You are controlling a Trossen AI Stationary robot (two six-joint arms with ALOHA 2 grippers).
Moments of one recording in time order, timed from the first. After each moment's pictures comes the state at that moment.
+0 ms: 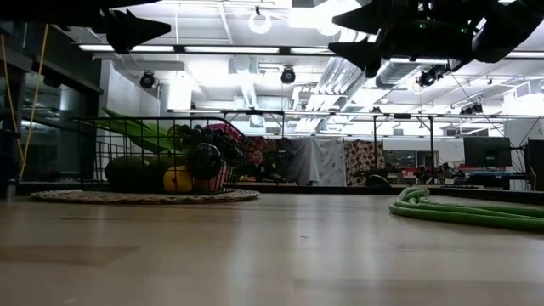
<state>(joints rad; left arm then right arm) 0.00 0.47 0.31 0.24 -0.34 0.04 -0.29 1.13 0.44 0.84 -0.17 0.18</state>
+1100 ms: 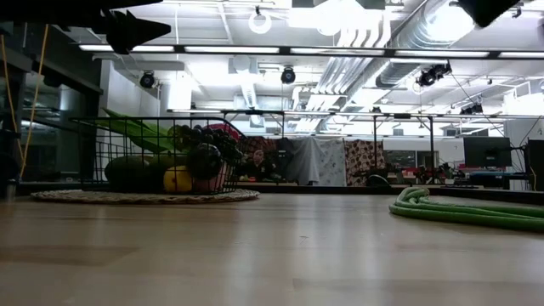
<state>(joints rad) 0.00 0.47 0.31 0.24 -0.35 0.03 0.46 1.26 1.09 -1.14 -0.22 1.37</state>
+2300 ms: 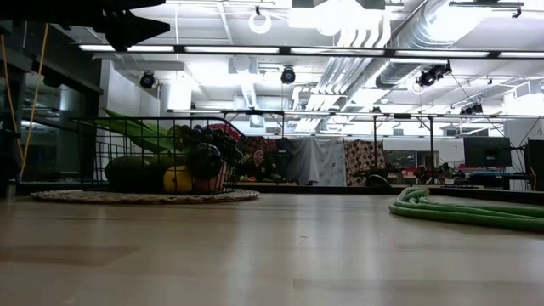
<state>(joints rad) 0.00 0.47 0.31 0.26 -0.41 0.10 0.87 1.91 1.34 -1.12 -0.66 1.60</state>
